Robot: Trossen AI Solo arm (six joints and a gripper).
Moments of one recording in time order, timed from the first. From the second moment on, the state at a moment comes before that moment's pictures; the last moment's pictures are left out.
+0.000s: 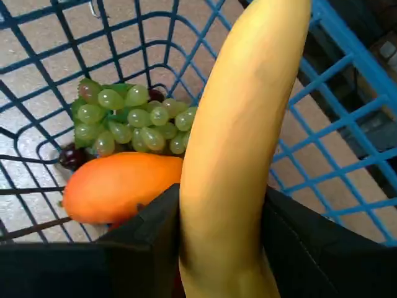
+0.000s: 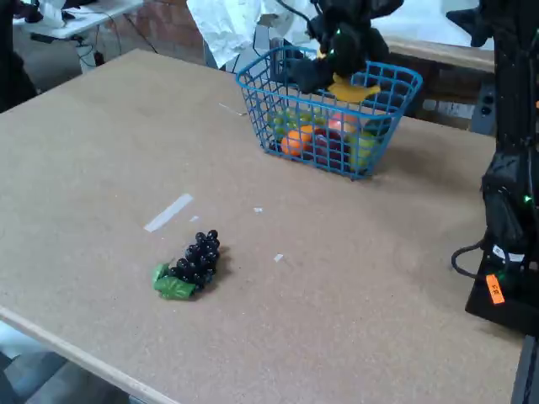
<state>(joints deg) -26.5 107.7 77.2 -20.6 15.0 -1.5</state>
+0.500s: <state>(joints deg) -26.9 104.3 77.2 -15.7 9.0 0.2</state>
